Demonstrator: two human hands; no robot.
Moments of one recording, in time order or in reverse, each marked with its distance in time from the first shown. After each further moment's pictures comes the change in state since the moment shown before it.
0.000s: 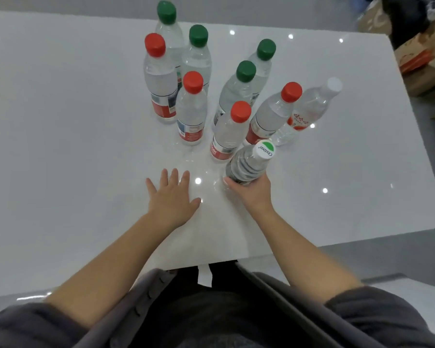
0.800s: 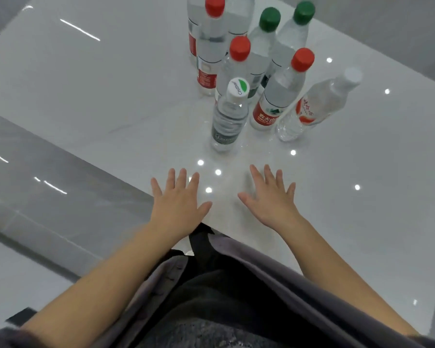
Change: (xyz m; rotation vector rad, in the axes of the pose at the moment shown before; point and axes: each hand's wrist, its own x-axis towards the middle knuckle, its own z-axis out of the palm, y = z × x) left_hand -0.092 0.187 0.073 -0.285 0.078 -0.444; right_hand 0.019 0.024 -0.153 -1.208 -0.773 -0.412
